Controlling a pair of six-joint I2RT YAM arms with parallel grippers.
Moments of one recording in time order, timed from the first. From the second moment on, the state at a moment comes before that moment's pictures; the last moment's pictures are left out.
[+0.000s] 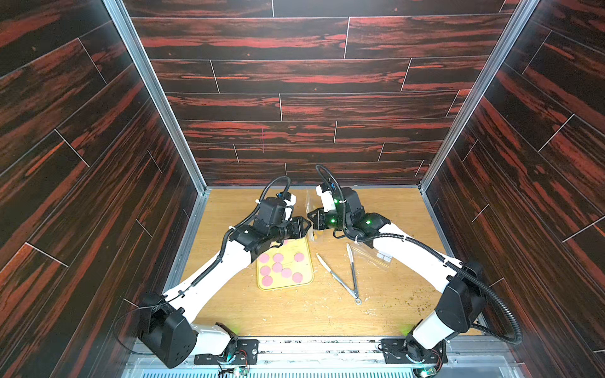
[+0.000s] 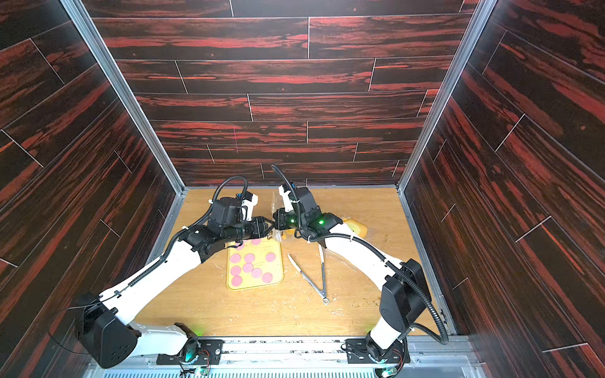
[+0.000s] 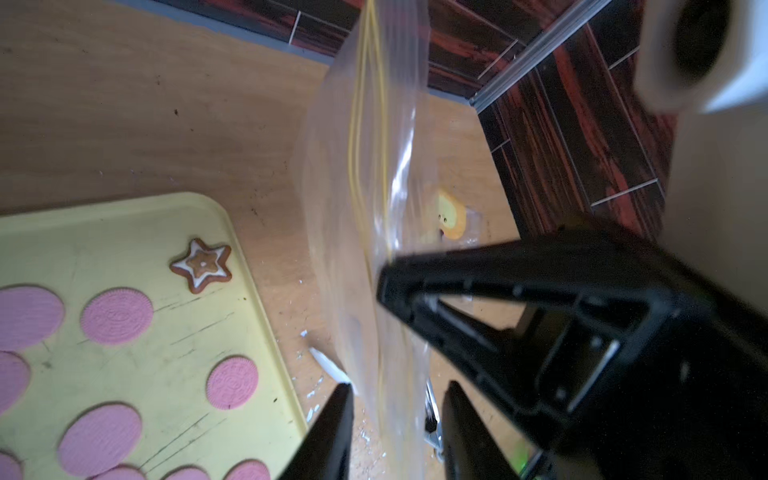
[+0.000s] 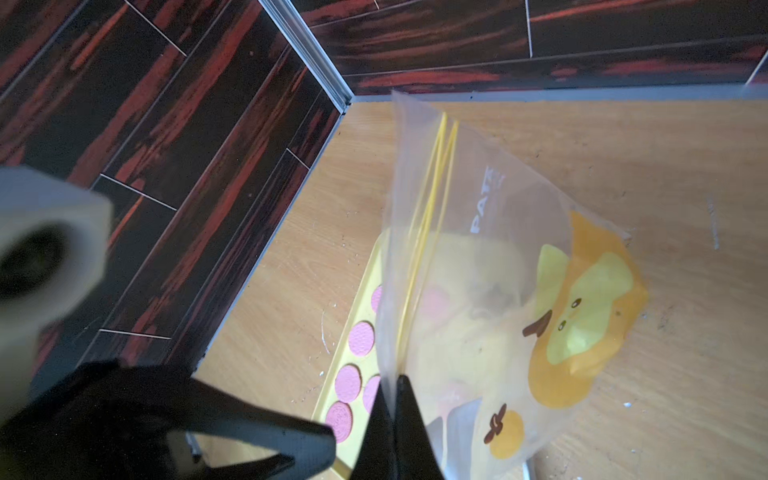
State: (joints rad) left arm -0.55 1.37 1.19 -0.38 0.25 -0.60; right arm 0.73 1.64 1.42 -0.31 -0.18 0.47
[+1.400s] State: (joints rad) left arm -0.54 1.44 1.18 -0.36 0.25 -0.57; right arm 0.72 1.58 1.31 -0.31 -0.16 0.49
